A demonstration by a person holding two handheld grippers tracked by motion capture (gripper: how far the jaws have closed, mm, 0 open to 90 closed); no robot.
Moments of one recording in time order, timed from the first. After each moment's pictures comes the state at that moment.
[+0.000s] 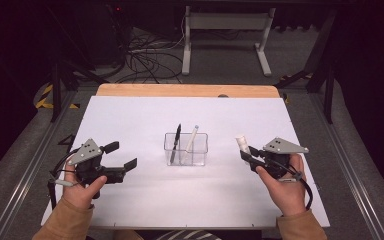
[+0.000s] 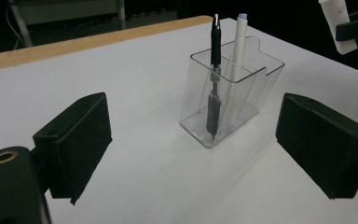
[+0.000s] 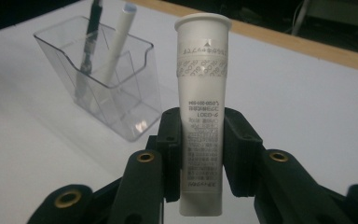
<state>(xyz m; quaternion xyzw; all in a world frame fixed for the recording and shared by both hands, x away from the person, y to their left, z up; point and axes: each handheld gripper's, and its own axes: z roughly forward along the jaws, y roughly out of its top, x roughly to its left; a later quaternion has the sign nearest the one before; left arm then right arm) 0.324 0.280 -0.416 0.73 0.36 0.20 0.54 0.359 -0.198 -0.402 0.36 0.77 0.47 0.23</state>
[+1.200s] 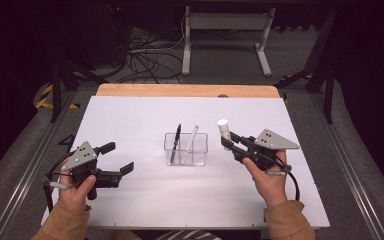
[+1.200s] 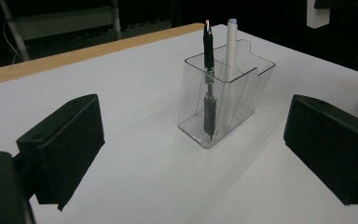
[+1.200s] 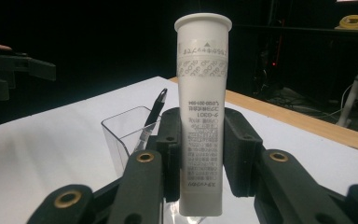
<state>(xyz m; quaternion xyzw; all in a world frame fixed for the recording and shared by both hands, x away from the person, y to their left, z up) 0.318 0.287 -0.417 0.73 0.34 0.21 0.55 0.379 -0.165 -0.397 0.26 0.72 0.61 0.22</state>
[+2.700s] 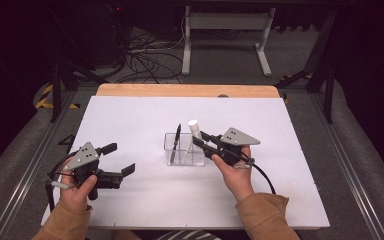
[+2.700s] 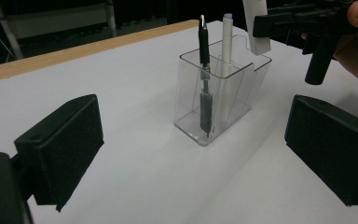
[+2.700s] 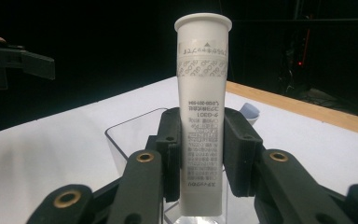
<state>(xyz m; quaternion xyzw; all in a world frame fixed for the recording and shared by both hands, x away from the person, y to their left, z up) 0.319 0.284 -0.419 0.74 0.33 0.21 0.55 0.411 -0.095 -0.436 0.24 0.72 0.63 0.18</state>
